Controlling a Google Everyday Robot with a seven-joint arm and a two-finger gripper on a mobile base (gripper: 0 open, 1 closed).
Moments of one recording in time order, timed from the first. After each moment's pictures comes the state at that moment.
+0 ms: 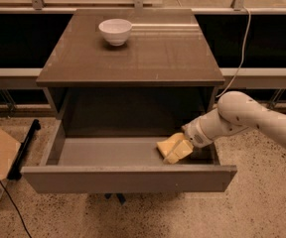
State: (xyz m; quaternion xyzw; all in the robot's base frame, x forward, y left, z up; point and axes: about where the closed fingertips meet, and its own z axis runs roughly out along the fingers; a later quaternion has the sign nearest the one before) arm 0.576 -0.126 0.613 -0.46 0.82 0.24 0.23
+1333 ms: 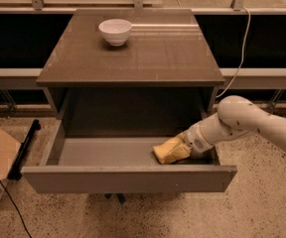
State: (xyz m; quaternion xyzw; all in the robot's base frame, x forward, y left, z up) arm 0.560 -0.125 0.603 -0.45 0.83 0.25 0.21
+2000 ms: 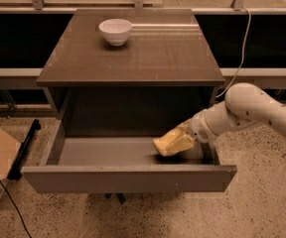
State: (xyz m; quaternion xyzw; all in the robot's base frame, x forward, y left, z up) arm 0.567 -0.122 0.658 -0.48 0.81 0.23 0.25
